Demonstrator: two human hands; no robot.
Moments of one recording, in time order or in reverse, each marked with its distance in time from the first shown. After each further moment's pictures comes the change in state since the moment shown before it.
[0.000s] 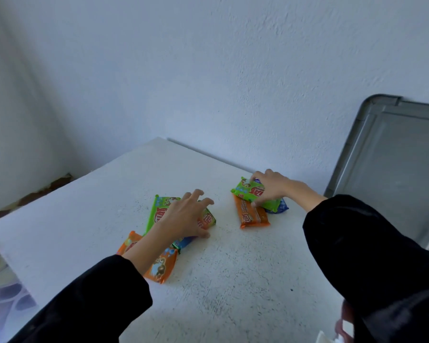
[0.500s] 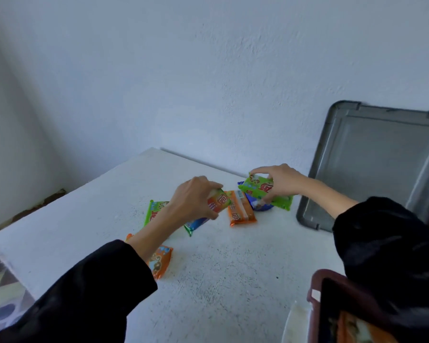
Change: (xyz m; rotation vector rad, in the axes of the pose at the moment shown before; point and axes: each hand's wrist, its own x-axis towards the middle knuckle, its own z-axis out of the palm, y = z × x) left_hand -0.009 0.043 -0.056 -0.134 0.204 0.024; right_hand -0.079 0.018 -0.029 0.164 0.163 -0.066
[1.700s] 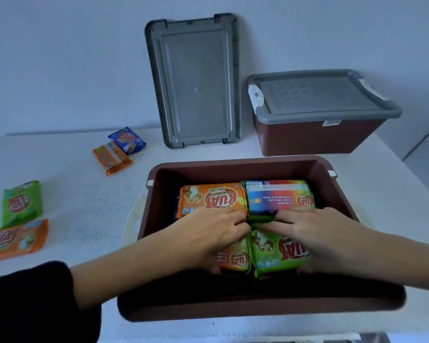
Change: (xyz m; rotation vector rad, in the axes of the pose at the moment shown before) left_hand -0.149 0.253 0.047 0.390 -0.487 1.072; right_hand -0.402 0.035 0.079 -0.333 -0.195 0.085
